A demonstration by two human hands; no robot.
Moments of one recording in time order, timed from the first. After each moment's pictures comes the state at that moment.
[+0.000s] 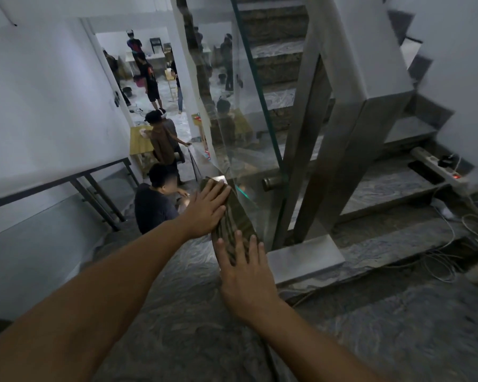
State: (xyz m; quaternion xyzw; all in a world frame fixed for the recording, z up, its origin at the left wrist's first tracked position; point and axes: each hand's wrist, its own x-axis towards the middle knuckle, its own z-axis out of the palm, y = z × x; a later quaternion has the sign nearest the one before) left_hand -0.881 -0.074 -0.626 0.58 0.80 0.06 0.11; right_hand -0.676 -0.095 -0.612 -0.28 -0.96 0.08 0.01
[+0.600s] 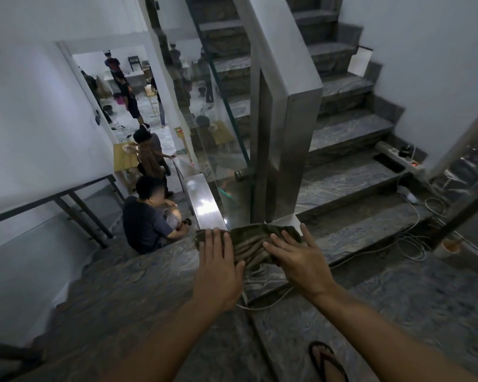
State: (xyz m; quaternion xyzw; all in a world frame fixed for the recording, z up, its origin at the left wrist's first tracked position) left_hand -0.689 -0.155 -0.628 0.50 0.87 0.06 0.04; right_hand -0.538 -0.021 -0.634 -0.21 -0.96 0.02 0.20
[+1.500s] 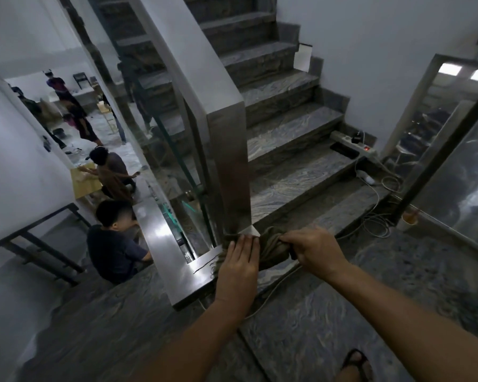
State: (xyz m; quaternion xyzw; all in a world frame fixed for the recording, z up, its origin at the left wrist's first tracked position) left_hand -0.630 -0.058 -0.638 0.68 0.72 0.09 -0.05; right_hand -0.469 0.064 -0.617 -0.28 -0.92 0.06 0.27
